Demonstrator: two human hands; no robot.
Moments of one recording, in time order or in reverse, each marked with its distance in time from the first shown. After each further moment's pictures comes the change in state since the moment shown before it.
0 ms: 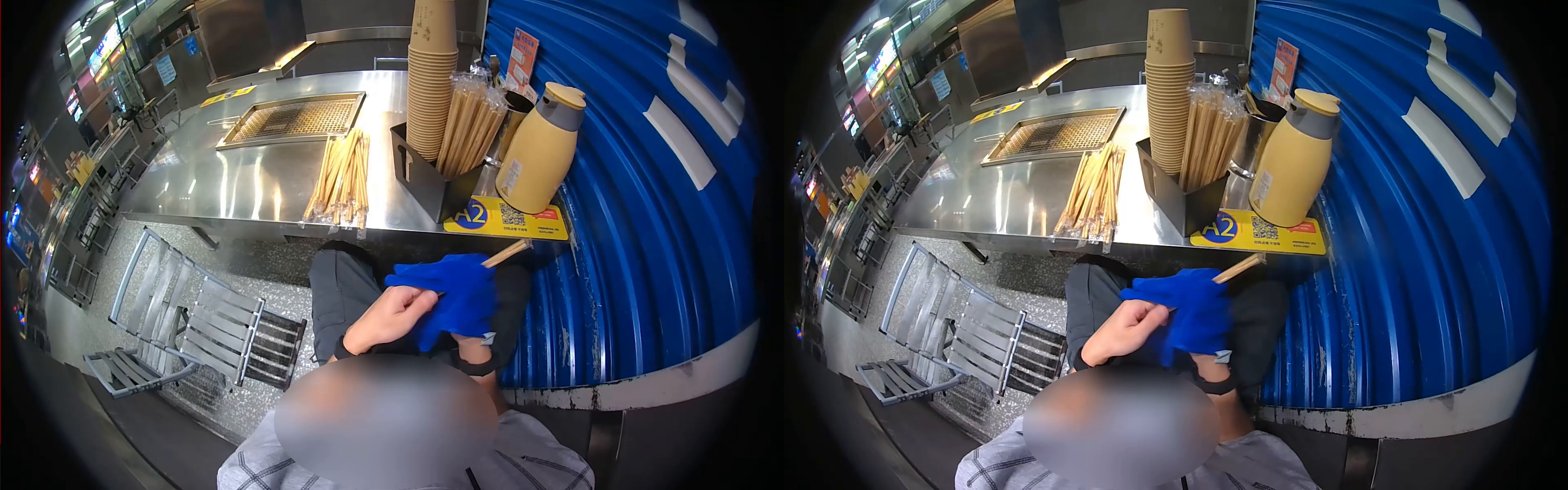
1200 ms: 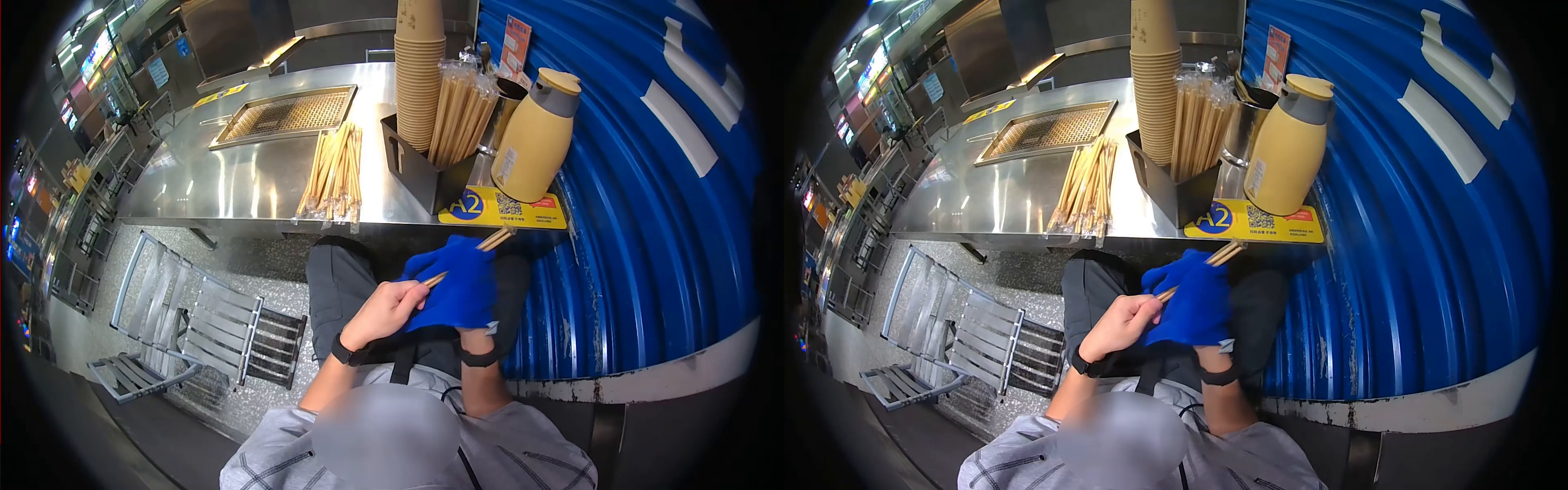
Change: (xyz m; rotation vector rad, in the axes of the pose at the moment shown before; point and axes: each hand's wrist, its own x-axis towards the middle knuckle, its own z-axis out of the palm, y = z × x) left_hand 0.000 -0.006 0.001 0.067 0.038 -0.005; right_hand 0.017 -0.038 -0.006 -0.252 -0.050 -0.212
